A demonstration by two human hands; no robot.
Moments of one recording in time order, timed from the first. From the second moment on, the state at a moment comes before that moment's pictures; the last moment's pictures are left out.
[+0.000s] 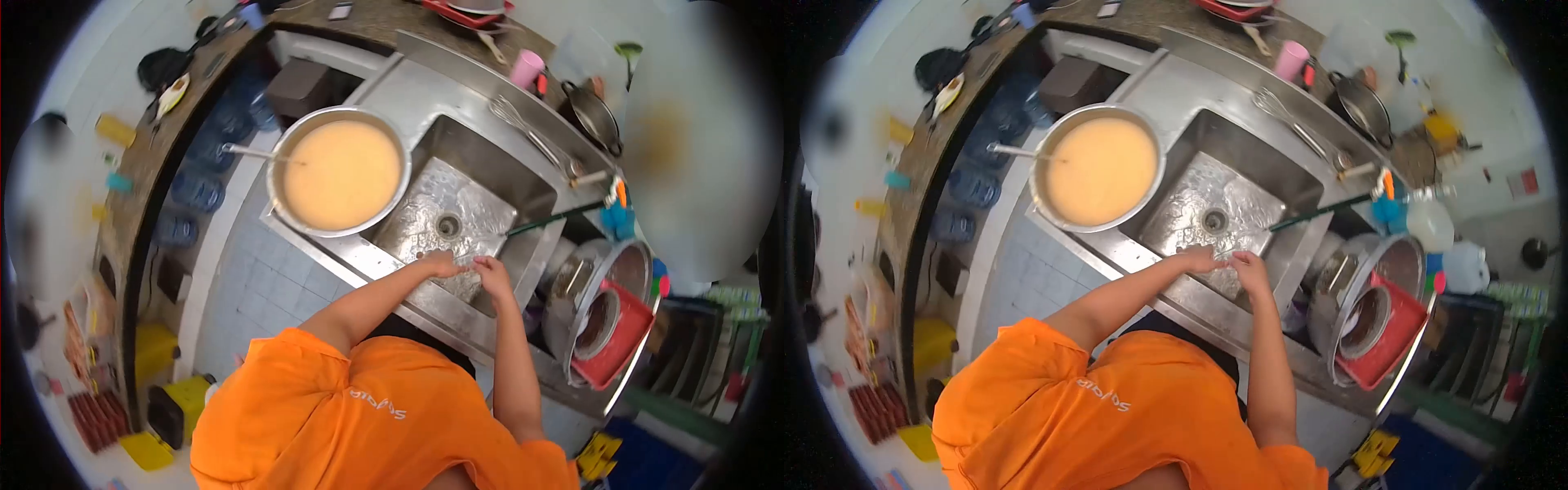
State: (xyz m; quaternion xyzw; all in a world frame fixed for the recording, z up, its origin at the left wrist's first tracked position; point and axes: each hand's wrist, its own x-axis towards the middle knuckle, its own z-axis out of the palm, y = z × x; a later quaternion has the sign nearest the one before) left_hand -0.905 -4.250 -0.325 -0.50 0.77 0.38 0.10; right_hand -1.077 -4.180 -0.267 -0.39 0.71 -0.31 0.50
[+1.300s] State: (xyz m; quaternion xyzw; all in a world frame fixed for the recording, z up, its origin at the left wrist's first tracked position) left_hand -0.821 -4.122 -0.244 -0.59 0.78 0.05 -0.21; right_hand -1.162 -3.912 -0.249 -0.65 0.74 -0.19 -0.02
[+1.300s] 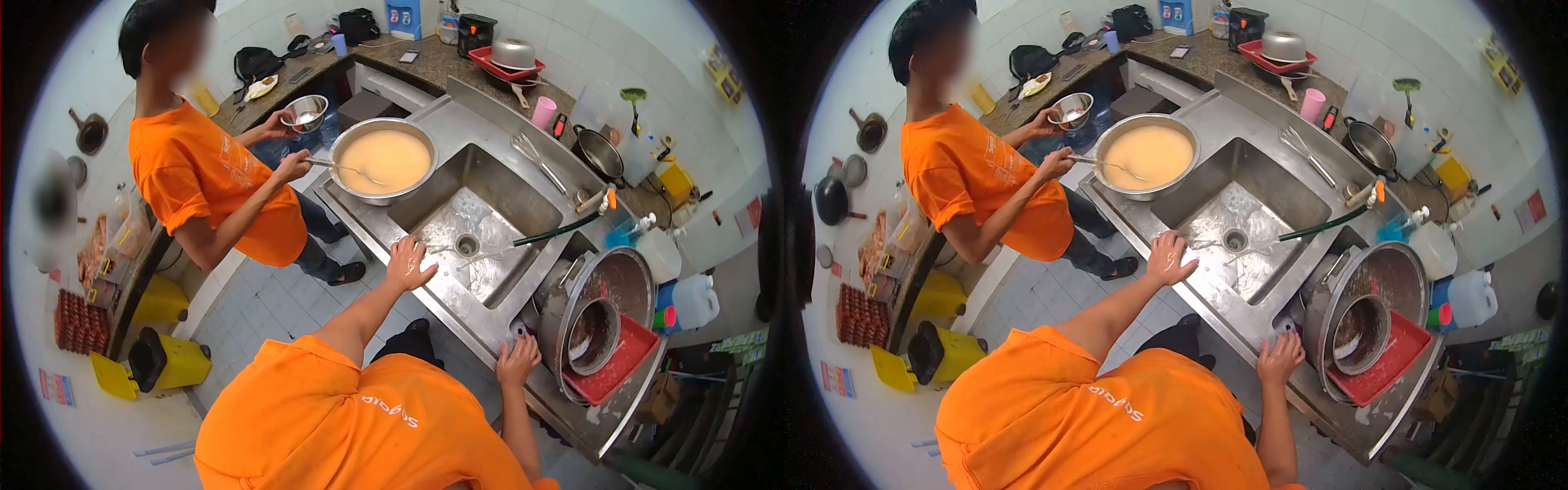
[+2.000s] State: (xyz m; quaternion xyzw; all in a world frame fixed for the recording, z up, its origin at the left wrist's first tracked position) left_hand -0.821 -4.123 -0.246 -0.61 0.76 0.07 -0.20; right_hand -1.164 -3.916 -0.250 -0.64 0.74 -0.20 0.02
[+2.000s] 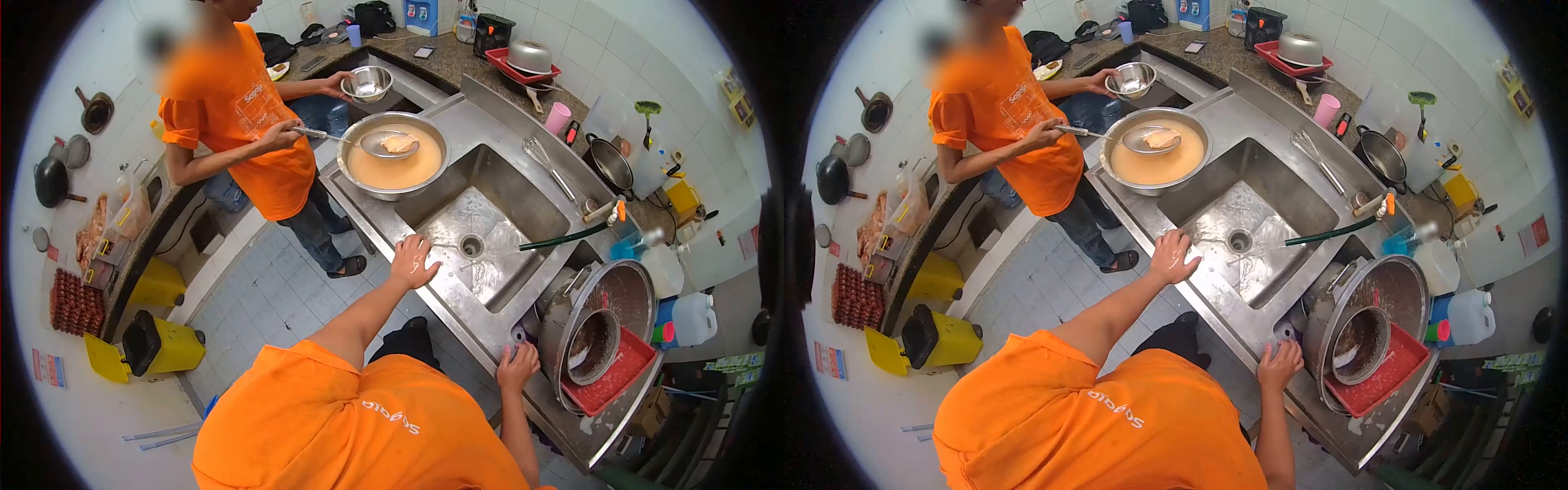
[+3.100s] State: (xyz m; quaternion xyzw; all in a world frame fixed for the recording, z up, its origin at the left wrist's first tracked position) left_hand -0.820 -4.125 -0.248 -0.62 0.76 0.07 -0.20; right_hand -1.162 -3.918 -0.247 -0.62 0.76 -0.18 0.01
